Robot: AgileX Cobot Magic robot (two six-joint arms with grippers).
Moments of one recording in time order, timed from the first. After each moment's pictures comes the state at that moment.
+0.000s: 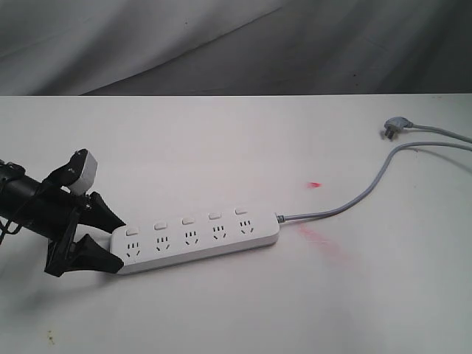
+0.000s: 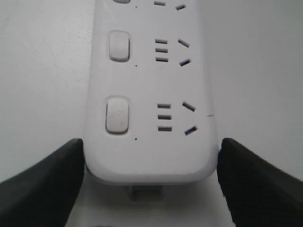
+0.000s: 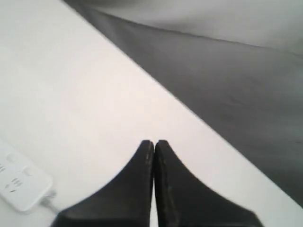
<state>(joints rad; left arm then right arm) 0.20 2.04 -0.98 -0.98 0.99 2.09 -0.13 1.58 -1.62 0.78 1.06 -1.18</state>
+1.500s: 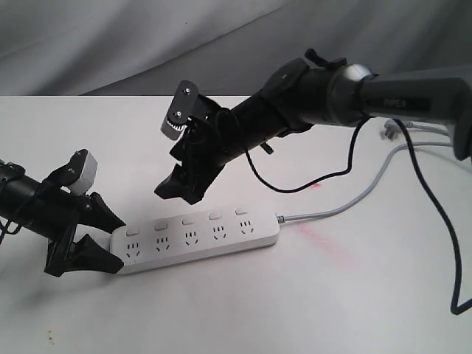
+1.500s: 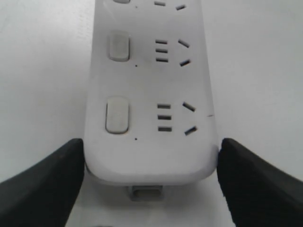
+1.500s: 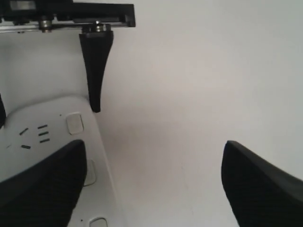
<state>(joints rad) 0.20 2.04 -0.98 -0.98 0.99 2.09 0.55 2.23 -1.62 1.03 0.72 -1.61</state>
